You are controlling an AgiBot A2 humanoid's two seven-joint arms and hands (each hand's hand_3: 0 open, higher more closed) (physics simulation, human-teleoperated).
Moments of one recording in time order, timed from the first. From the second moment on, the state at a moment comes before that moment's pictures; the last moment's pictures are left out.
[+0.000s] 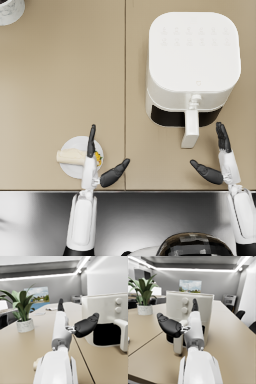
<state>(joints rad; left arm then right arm) 0.14 1.24 0.01 -1.89 1.31 0.00 0.00 0.22 -1.28 0.20 1.81 1.31 0.00 0.00</state>
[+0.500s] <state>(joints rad) 0.08 1.26 -0.15 -1.94 1.99 -0.20 -0.07 0.21 -1.31 0.22 1.74 1.42 0.00 0.00</state>
